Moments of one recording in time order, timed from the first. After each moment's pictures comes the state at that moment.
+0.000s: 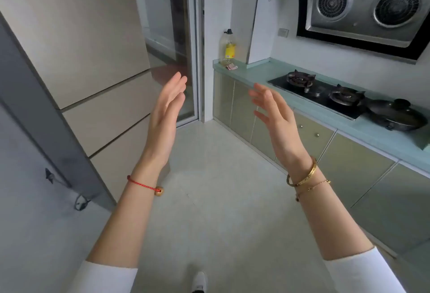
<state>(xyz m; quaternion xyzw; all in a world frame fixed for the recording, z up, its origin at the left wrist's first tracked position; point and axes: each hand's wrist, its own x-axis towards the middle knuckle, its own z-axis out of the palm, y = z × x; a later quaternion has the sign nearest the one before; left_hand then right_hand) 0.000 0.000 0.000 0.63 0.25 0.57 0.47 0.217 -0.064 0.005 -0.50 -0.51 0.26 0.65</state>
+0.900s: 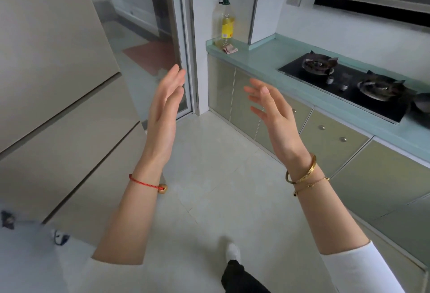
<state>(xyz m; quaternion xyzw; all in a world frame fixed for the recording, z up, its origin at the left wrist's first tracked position) 0.076 0.353 -0.037 0.62 0.26 0.53 0.51 0.276 0.274 -0.035 -0.54 -0.46 0.29 0.64</state>
